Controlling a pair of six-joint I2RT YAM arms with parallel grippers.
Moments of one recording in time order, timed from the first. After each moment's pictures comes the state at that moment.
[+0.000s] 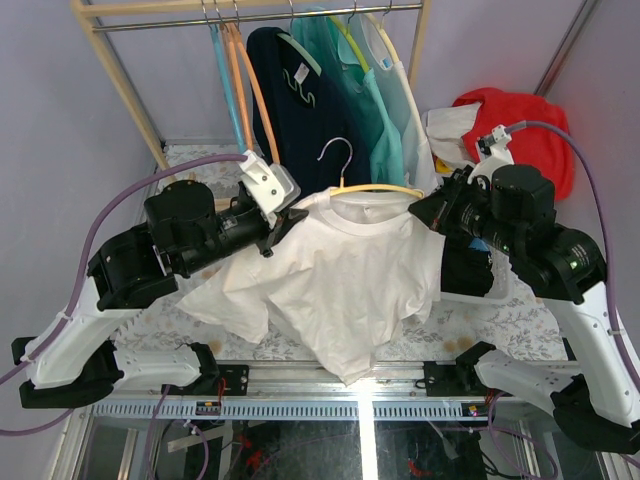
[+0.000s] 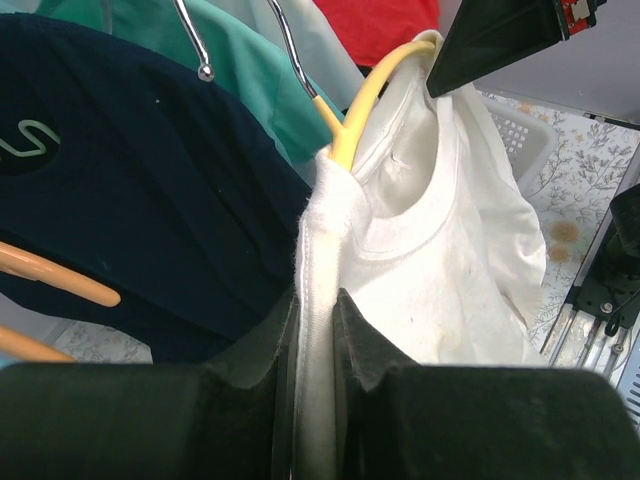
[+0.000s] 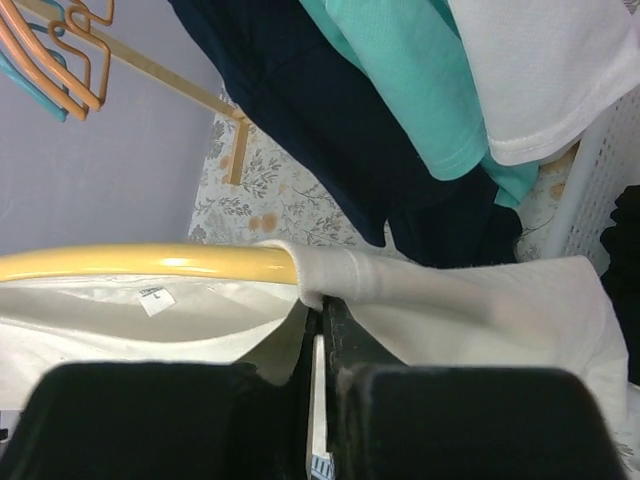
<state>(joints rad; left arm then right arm) -1.04 1.12 1.75 -0.81 -0.10 0.17 0.56 1.00 1.55 -0.94 -0.01 0.69</state>
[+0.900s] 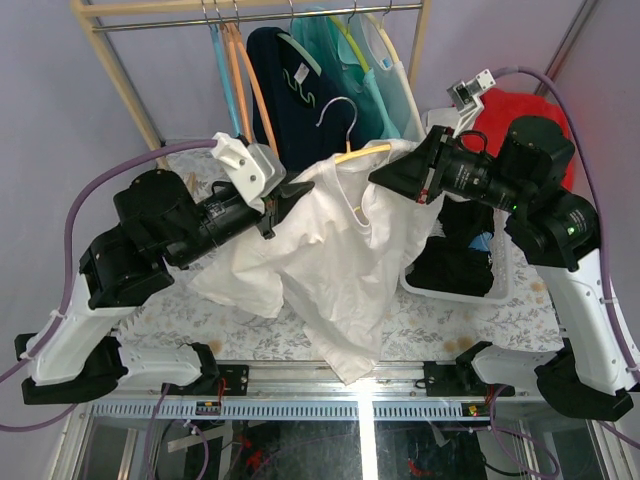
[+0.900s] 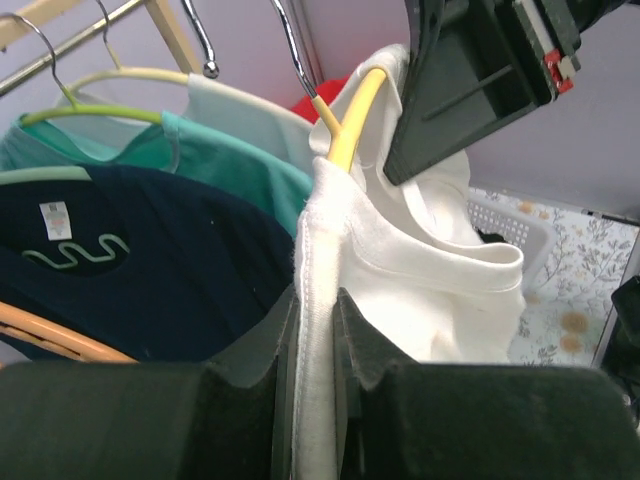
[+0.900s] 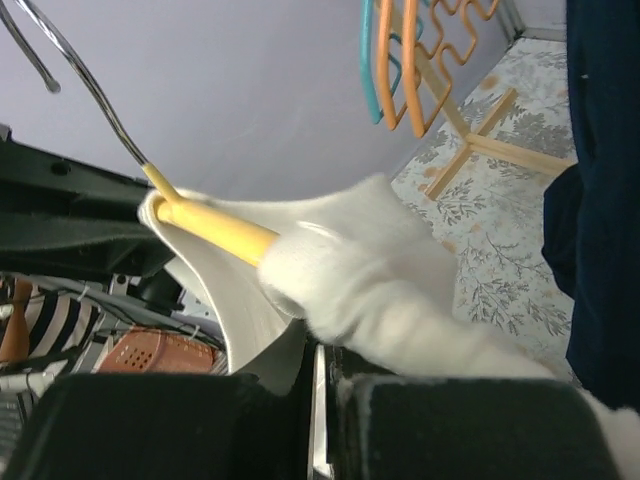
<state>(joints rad) -1.06 1.18 1.89 -0.71 -0.11 0.23 0.56 1.20 1.84 -0.71 -0.49 0.66</state>
